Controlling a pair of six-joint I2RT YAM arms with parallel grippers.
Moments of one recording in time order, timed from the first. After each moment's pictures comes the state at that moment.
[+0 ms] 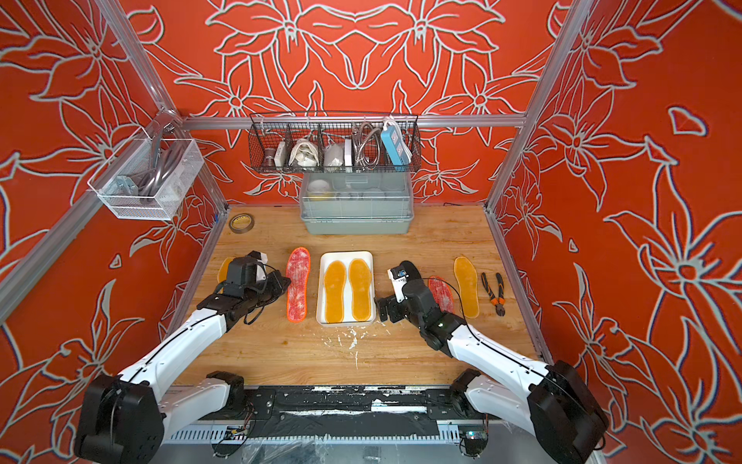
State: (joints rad) left arm -0.17 1.09 0.62 -0.24 0.24 -0.73; right arm 0.69 1.04 0.46 0.00 0.09 0.20
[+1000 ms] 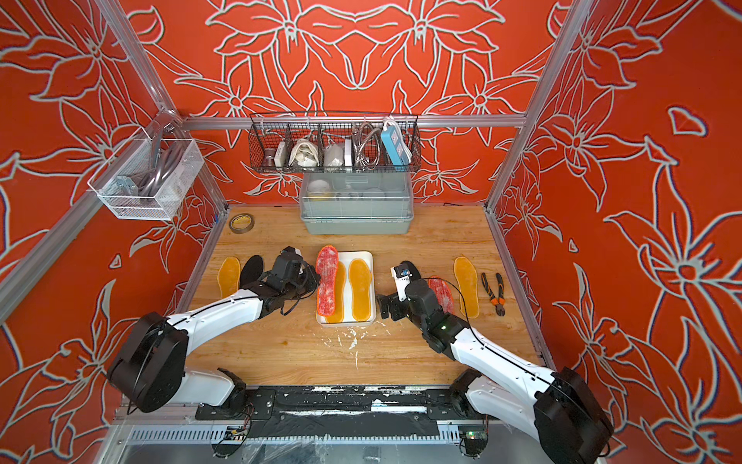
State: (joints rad) left arm -0.45 1.43 0.75 -0.05 0.00 -0.87; right arm 0.69 1.01 0.45 0.03 0.12 0.20
